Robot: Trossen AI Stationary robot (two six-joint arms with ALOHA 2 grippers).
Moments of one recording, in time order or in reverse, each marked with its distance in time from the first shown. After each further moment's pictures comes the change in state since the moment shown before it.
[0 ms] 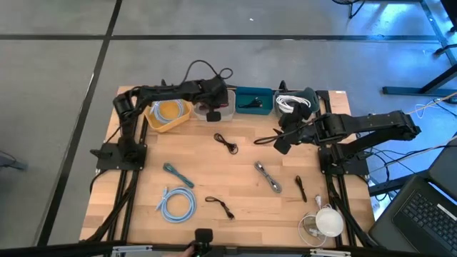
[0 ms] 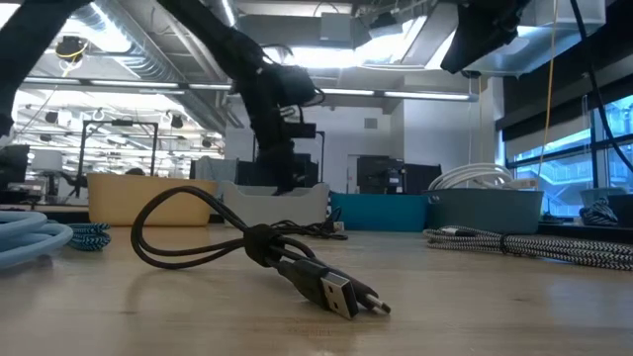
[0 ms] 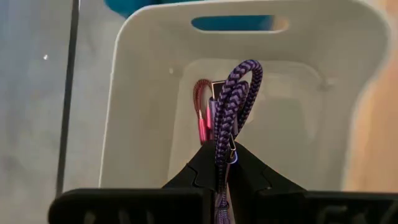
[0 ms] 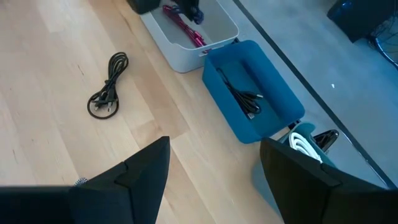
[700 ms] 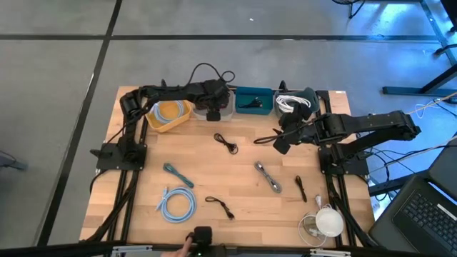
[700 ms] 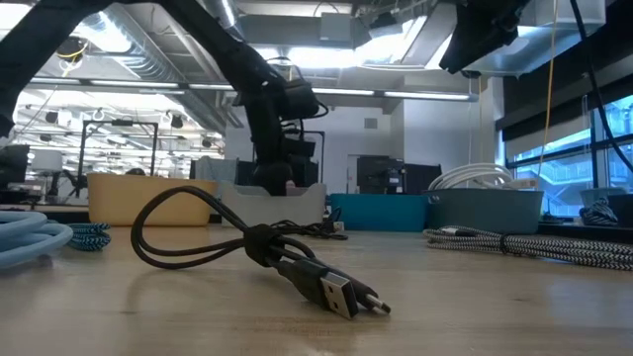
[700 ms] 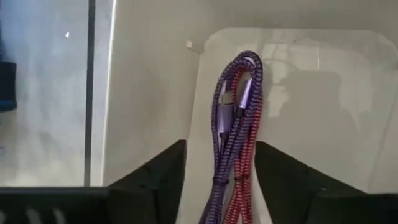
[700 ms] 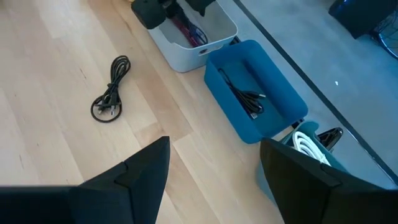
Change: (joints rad) left arm -0.003 0.069 0.010 0.005 -0.136 0.011; right arm 0.000 0.000 0.000 0.008 -0.003 0.023
